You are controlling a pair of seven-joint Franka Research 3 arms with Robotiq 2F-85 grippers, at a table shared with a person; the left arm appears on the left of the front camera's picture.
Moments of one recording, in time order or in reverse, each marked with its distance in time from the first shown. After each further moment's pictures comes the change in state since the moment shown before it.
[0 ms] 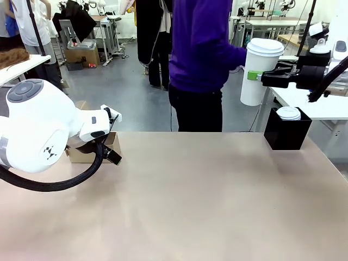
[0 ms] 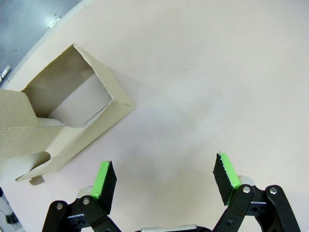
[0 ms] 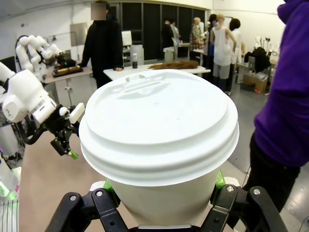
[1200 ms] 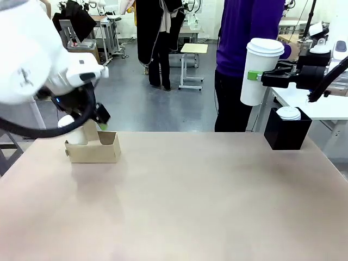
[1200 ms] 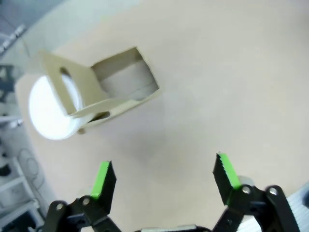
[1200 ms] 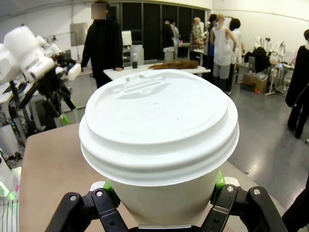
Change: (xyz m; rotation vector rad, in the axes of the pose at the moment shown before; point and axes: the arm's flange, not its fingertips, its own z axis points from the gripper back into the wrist) left arm 0.071 0.030 0.124 0.064 0.129 0.199; right arm 0.000 0.000 0.000 0.000 0.000 0.000
